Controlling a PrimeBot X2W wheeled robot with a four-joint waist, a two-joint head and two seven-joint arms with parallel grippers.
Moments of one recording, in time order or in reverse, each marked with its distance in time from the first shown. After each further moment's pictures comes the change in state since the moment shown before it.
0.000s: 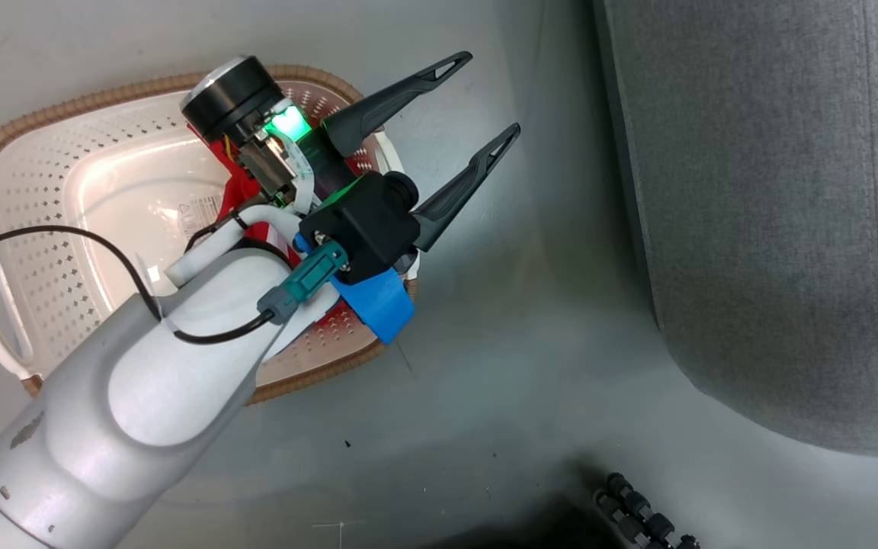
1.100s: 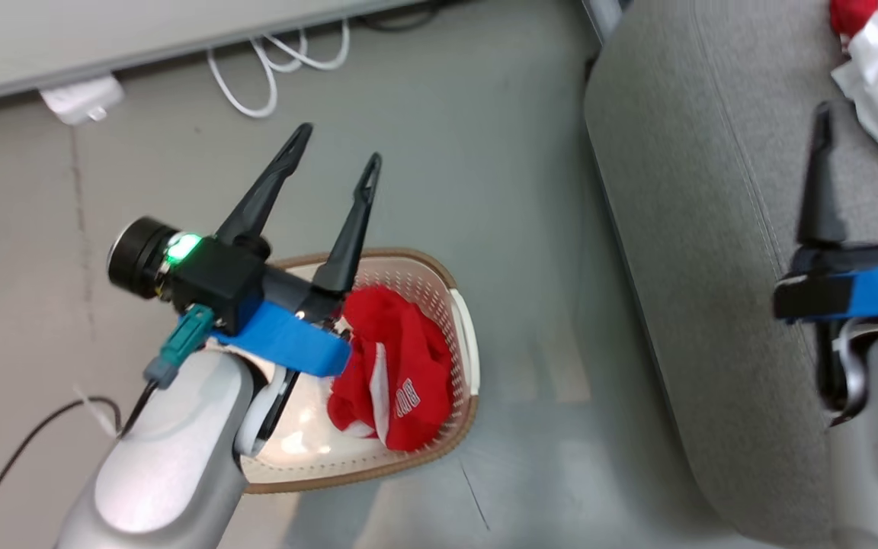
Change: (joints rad) left arm 0.356 -0.101 0.318 0.026 -0.116 0.139 -0.096; right arm 0.493 0.164 0.418 -0.393 0.068 0.000 0.000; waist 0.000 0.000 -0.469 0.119
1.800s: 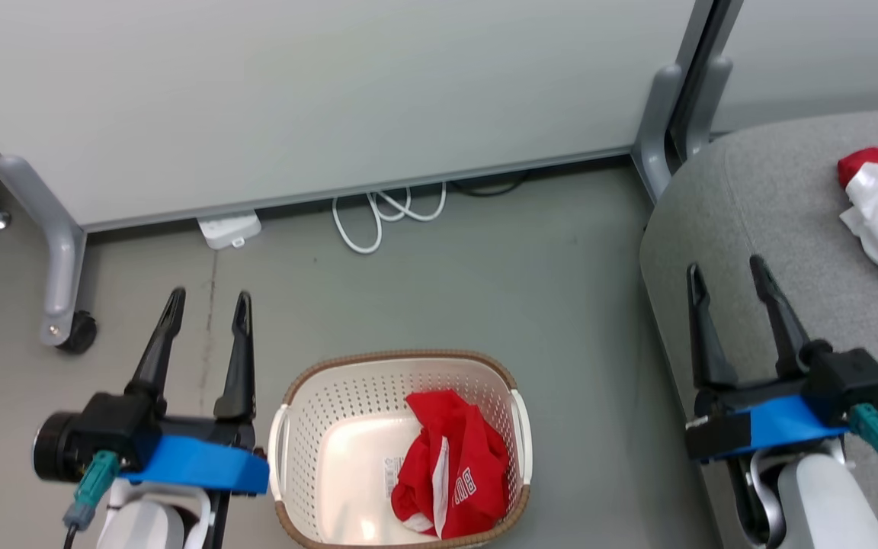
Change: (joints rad) left arm 0.410 -0.113 0.402 -0.054 0.101 -0.057 -0.001; right arm 0.249 0.070 0.166 -0.021 0.046 0.000 0.000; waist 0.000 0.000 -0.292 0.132
